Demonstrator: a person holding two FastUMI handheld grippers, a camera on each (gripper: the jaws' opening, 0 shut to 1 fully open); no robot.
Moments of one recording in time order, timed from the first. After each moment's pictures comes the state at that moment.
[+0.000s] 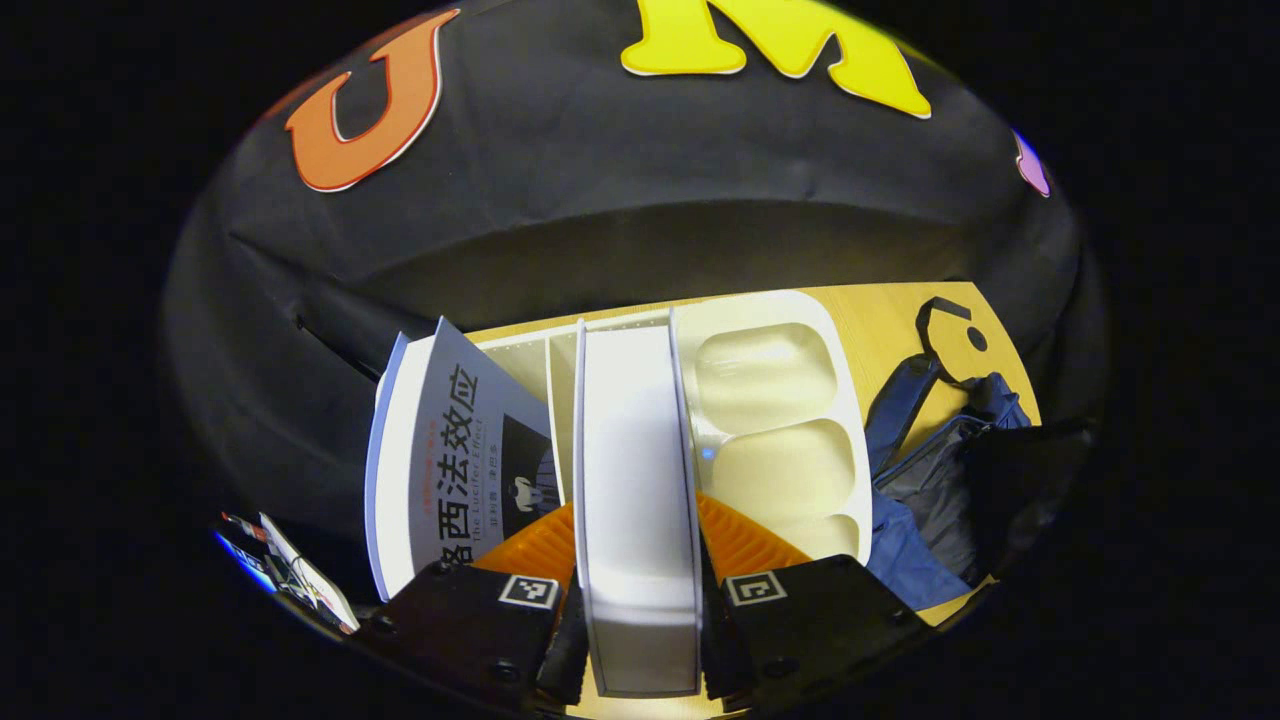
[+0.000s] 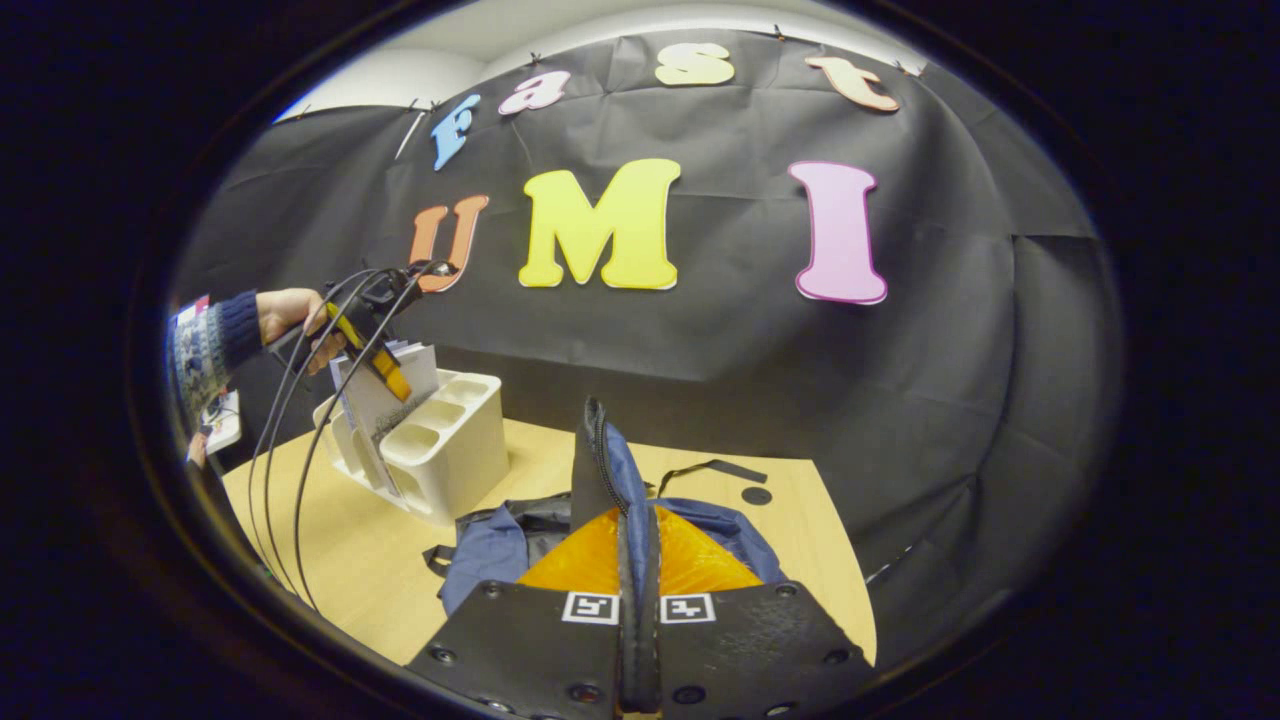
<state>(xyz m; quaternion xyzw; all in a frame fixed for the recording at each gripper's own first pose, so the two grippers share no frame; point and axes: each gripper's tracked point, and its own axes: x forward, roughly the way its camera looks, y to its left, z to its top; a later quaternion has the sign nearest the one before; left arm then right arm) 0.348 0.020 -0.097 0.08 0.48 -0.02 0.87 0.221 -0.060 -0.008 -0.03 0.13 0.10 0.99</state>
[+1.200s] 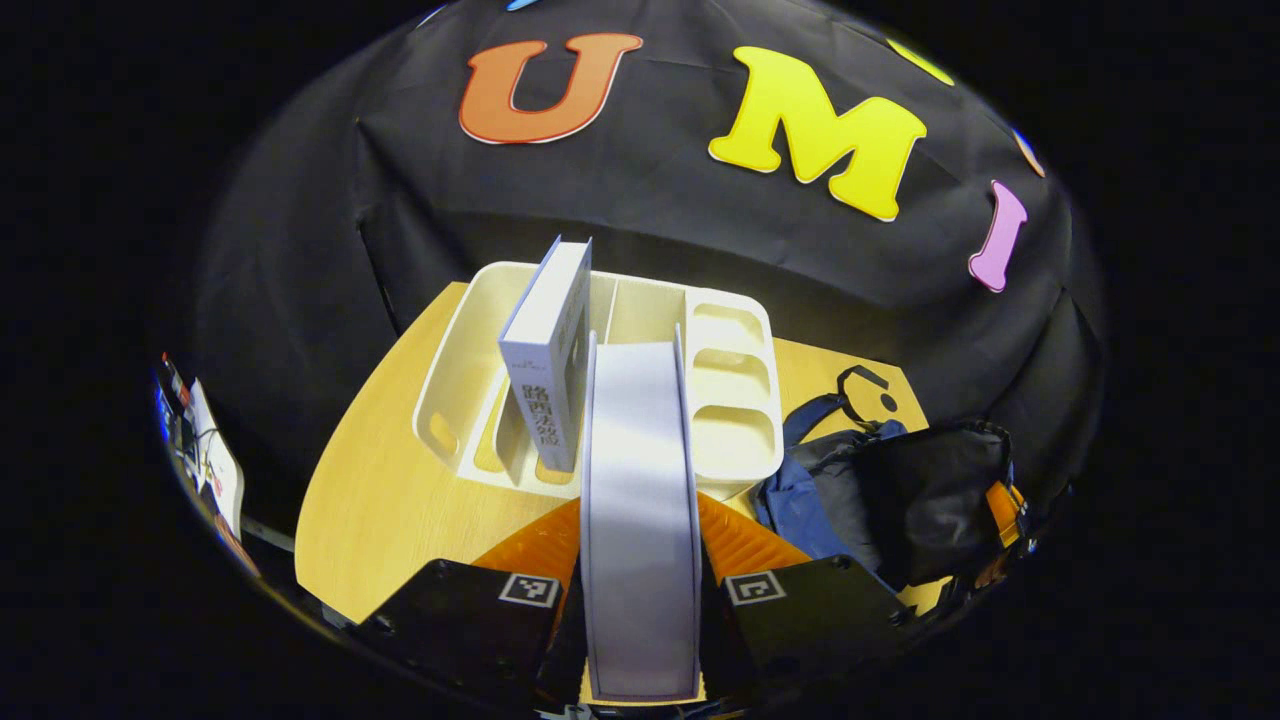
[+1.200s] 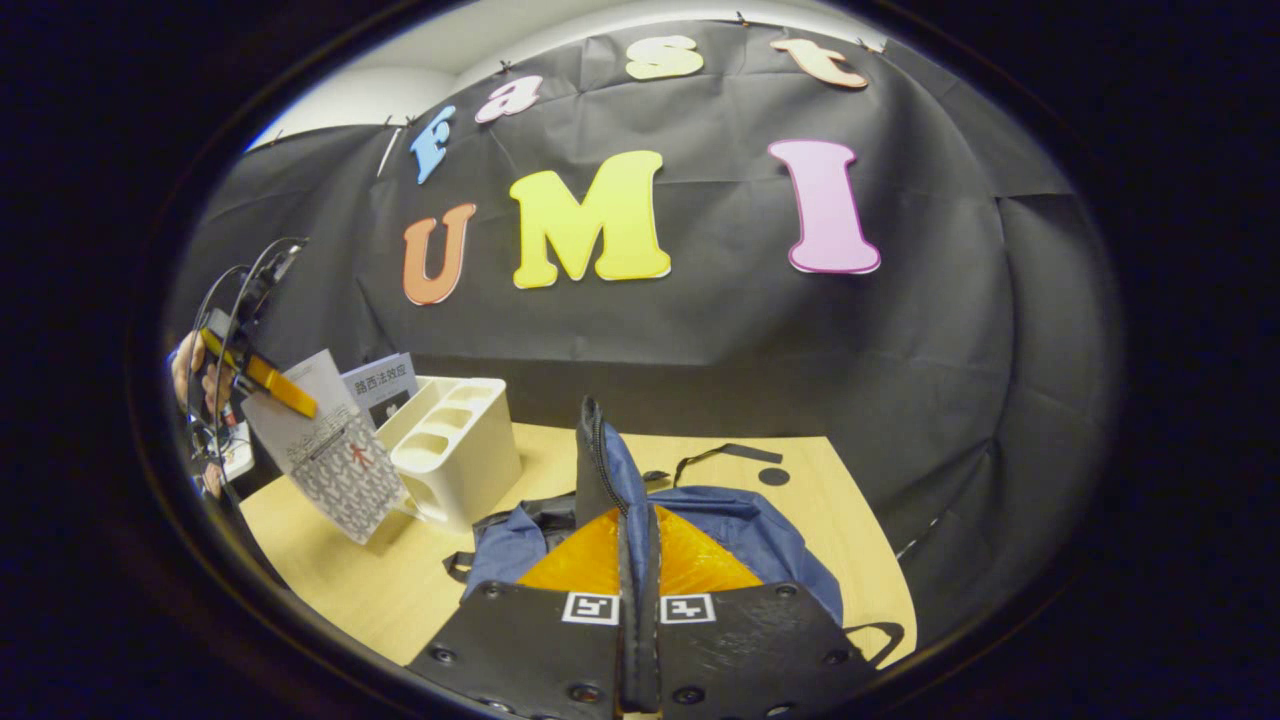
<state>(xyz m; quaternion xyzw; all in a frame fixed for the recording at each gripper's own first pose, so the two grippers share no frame) 0.183 0.046 -0.047 -0.10 0.40 -0.03 0.91 0.219 -0.054 -0.025 0.01 0.14 0.10 0.98</state>
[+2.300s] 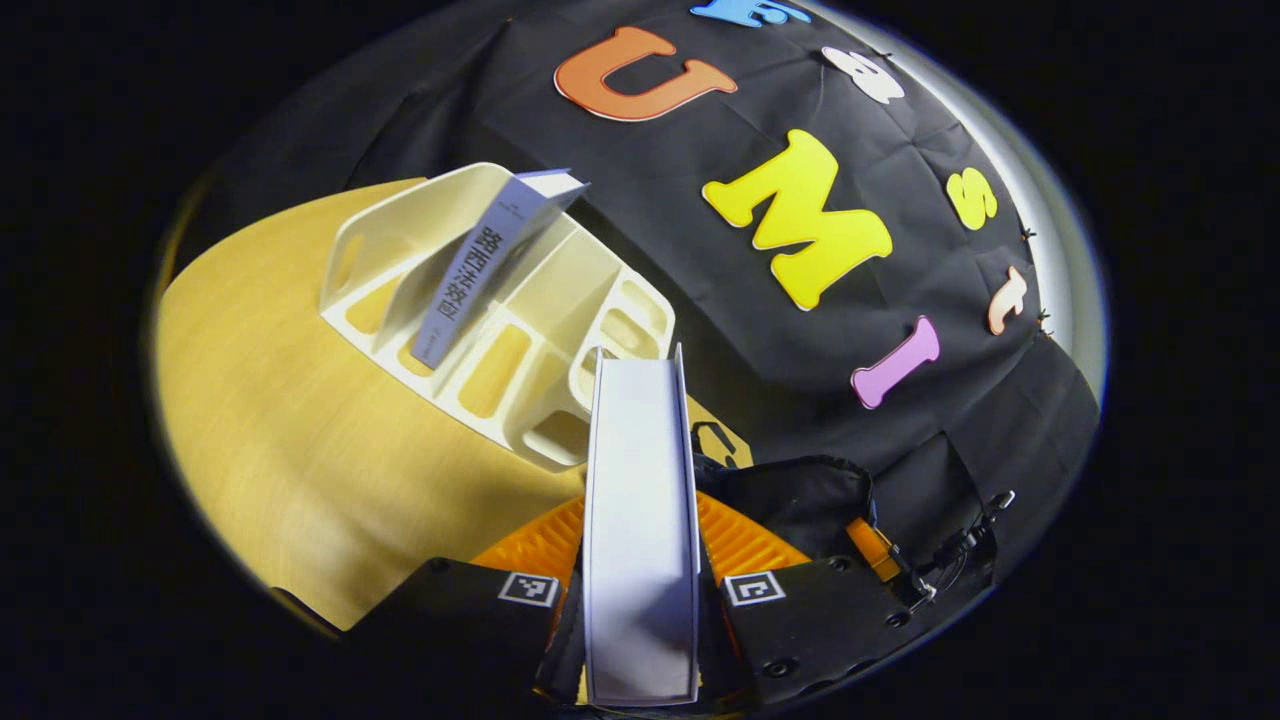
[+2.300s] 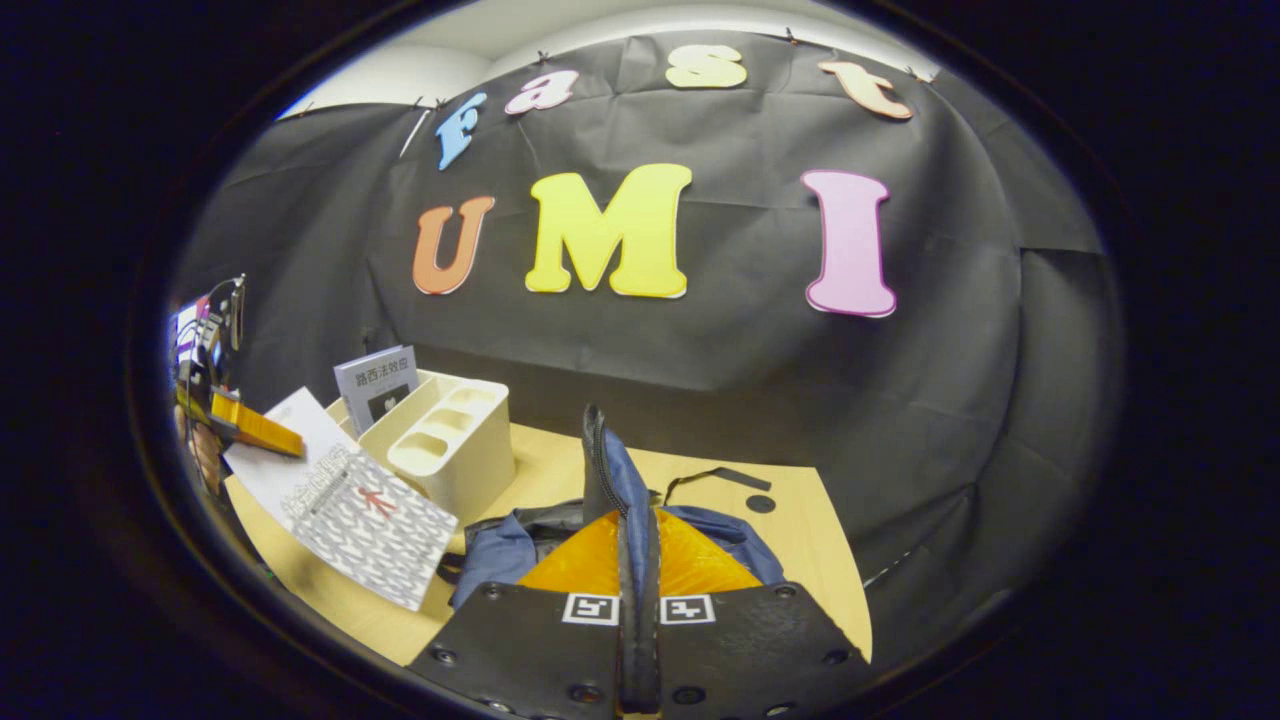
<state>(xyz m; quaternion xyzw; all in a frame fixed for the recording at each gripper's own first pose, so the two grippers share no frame) 0.140 -0.059 -0.059 -0.37 0.30 -0.14 0.87 0.223 -0.051 0.017 -0.04 0.13 0.10 0.99</state>
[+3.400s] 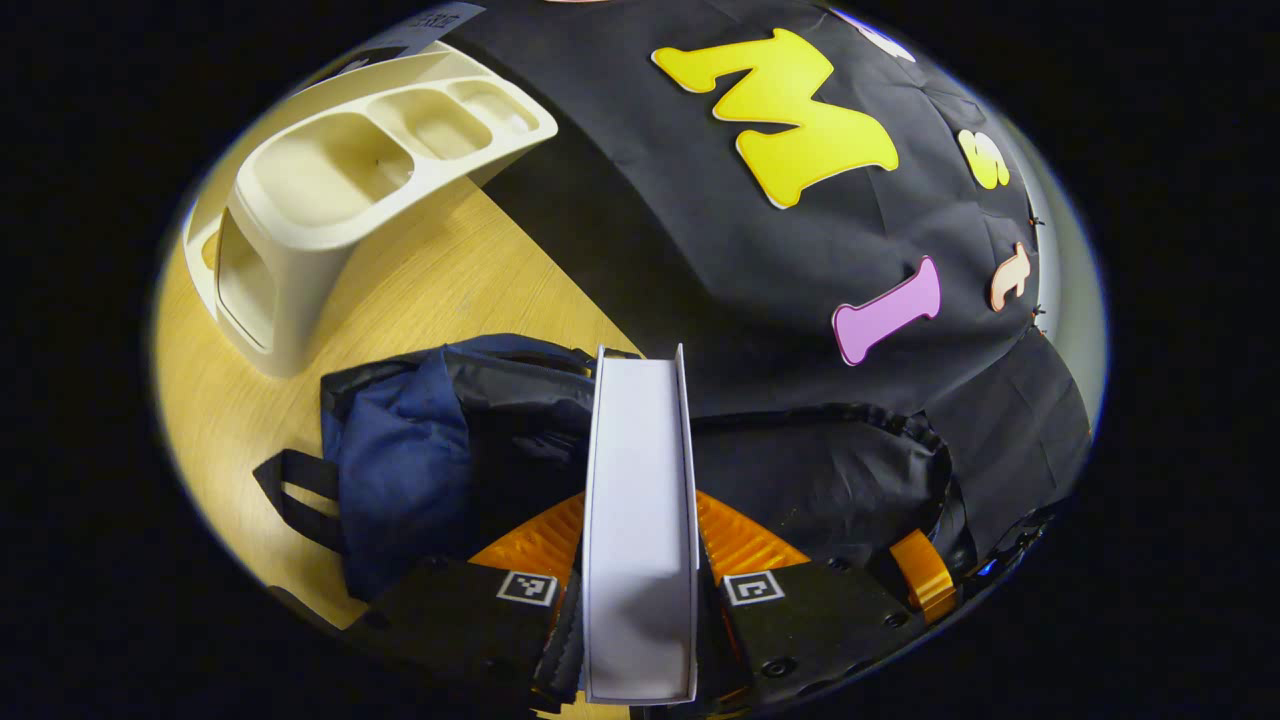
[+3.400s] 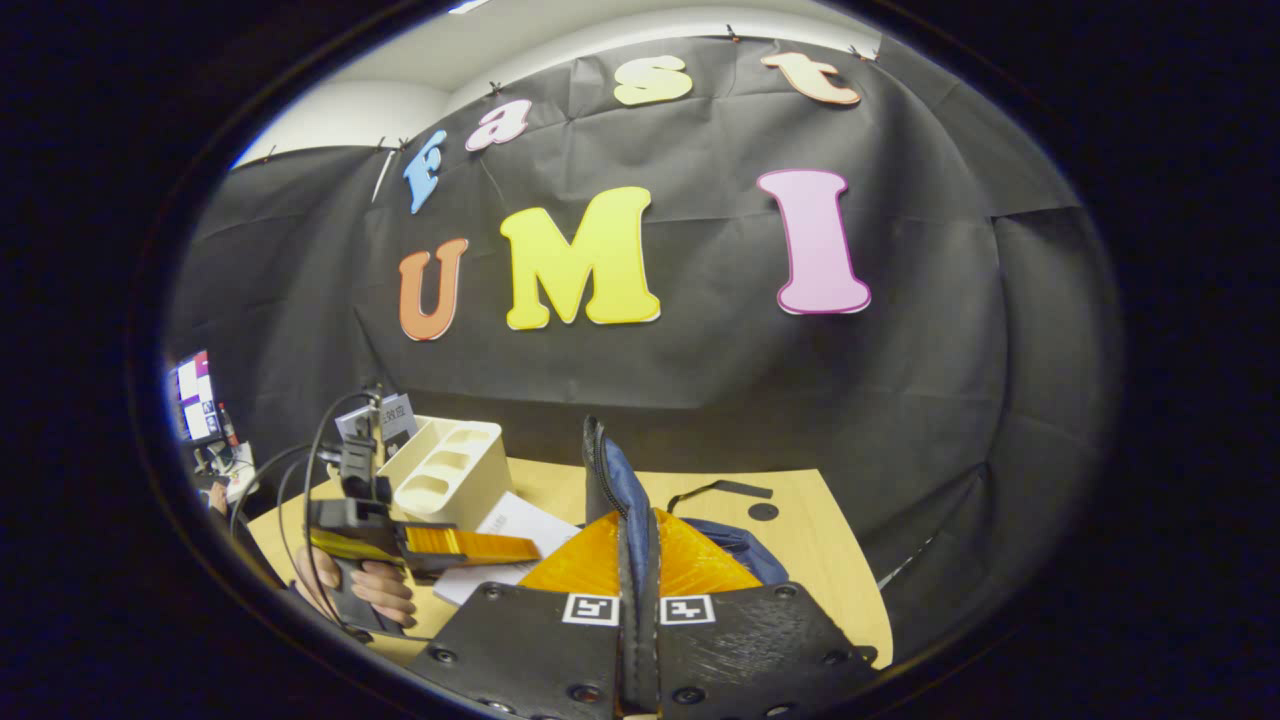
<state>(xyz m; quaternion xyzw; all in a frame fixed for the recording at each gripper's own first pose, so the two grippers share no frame) 0.223 -0.290 -0.128 -0.42 0.35 -0.21 0.81 0.227 -0.068 0.030 0.03 0.11 0.11 0.99</state>
